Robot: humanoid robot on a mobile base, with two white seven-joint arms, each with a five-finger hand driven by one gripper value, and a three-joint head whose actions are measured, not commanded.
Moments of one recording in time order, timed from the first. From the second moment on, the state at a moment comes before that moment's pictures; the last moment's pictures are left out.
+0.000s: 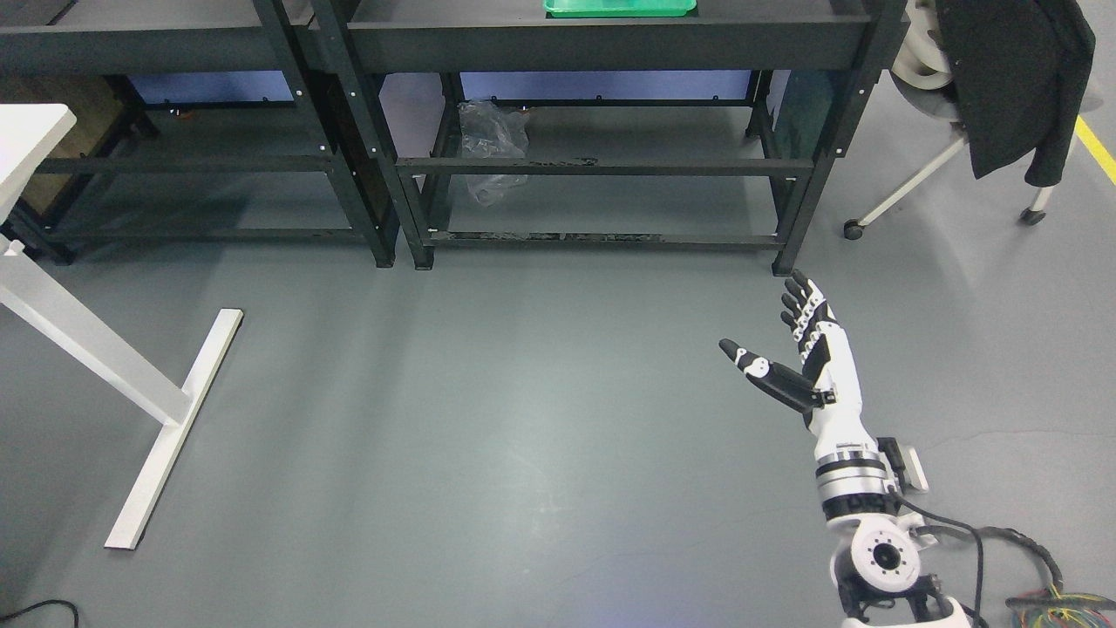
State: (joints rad) left arm 0.00 0.00 -0.13 0.00 0.13 -0.12 -0.17; right arm 0.09 0.00 0.13 -1.64 0.00 -0.07 -0.09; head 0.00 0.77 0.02
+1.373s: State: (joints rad) left arm 0.00 0.00 -0.13 0.00 0.13 -0.12 -0.17; right arm 0.09 0.00 0.12 -1.64 0.00 -0.06 -0.09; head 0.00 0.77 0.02
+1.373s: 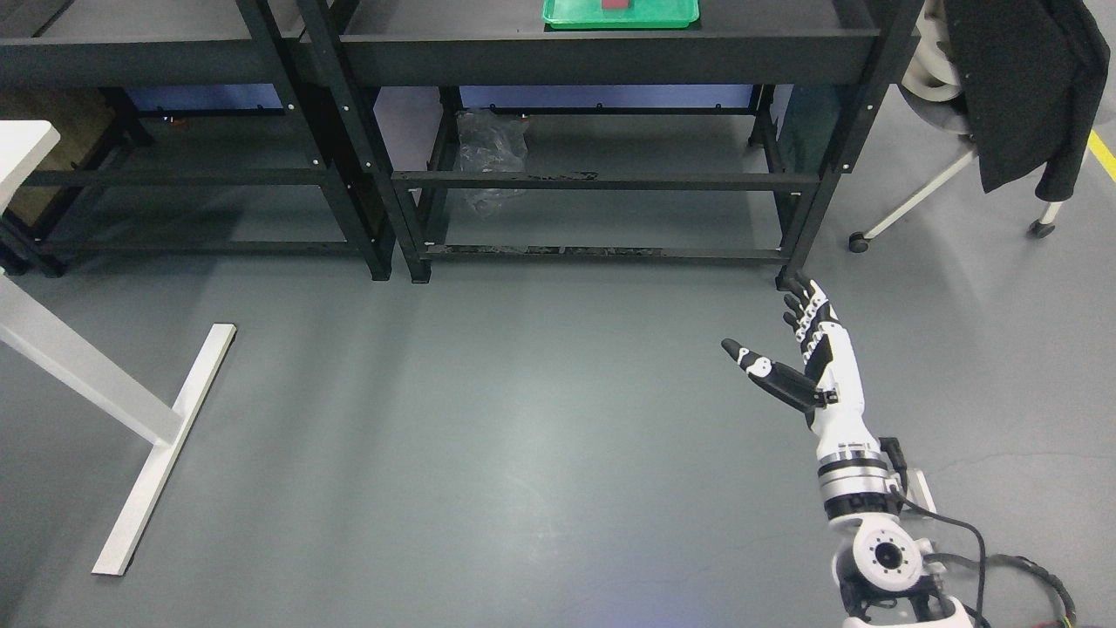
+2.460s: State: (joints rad) left arm 0.00 0.00 -0.13 0.00 0.13 -0.12 -0.17; right arm 0.01 -0.03 0.13 -1.64 0.39 -0.11 -0.35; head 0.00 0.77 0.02
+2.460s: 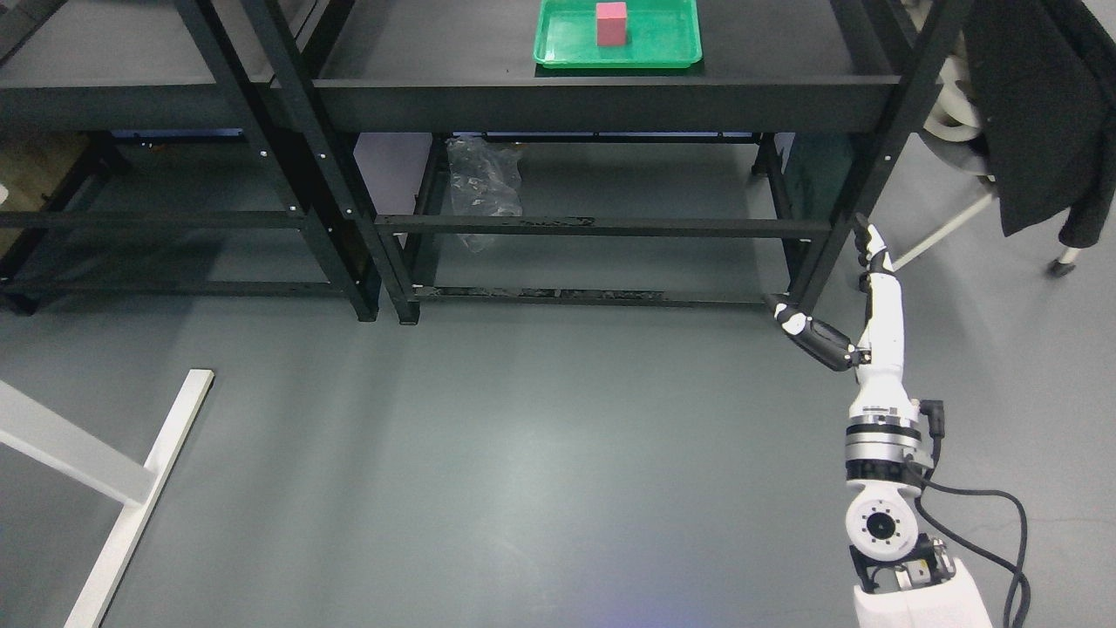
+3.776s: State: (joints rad) left arm 0.00 0.00 -0.13 0.00 0.13 -0.12 -0.17; right arm 0.00 0.00 0.29 -1.63 1.06 0.18 -0.37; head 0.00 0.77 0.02
